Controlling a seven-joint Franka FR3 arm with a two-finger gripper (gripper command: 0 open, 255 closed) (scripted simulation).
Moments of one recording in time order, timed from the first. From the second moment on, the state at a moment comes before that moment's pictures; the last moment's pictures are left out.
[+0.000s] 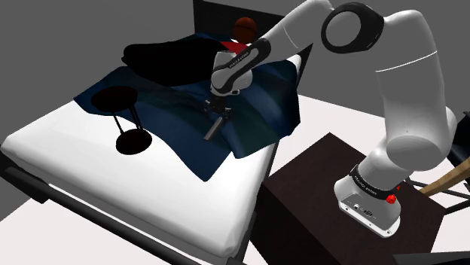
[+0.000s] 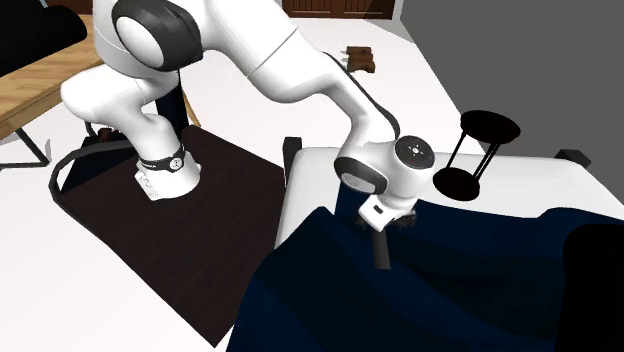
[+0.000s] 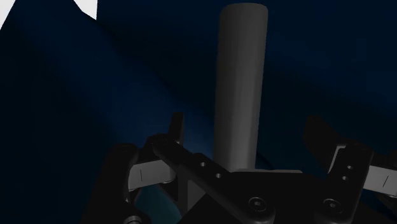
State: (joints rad) arm 0.06 0.76 0.22 -1.71 0.11 2.42 1.19
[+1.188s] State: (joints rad) arm 0.08 0.84 0.21 -1.67 0.11 2.46 1.20
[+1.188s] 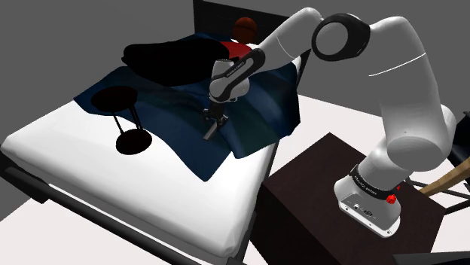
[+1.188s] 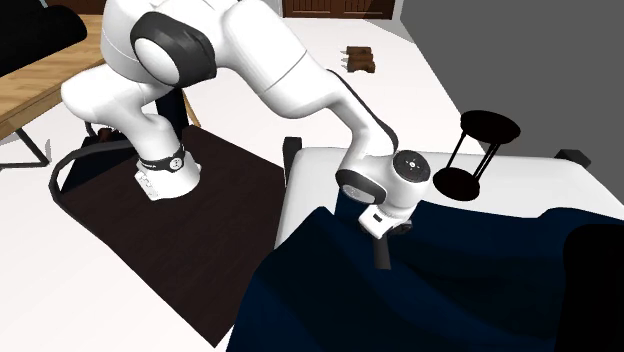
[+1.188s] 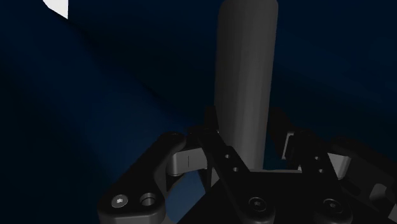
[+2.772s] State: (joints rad) arm 0.07 0.67 0.23 -1.72 0.12 2.34 1.22
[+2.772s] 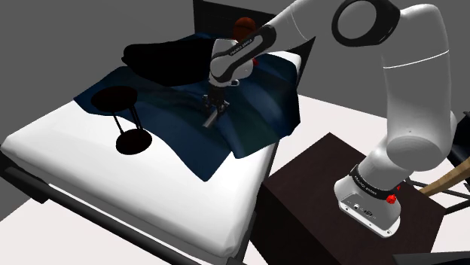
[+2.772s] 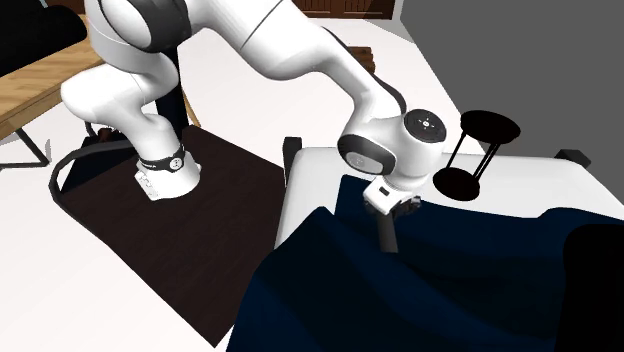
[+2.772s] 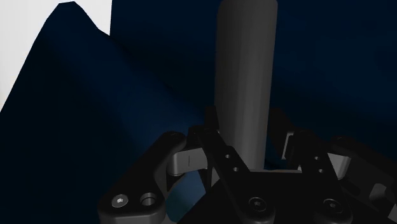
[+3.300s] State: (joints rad) arm 0.06 0.60 0.24 -1.72 0.12 2.27 1.23
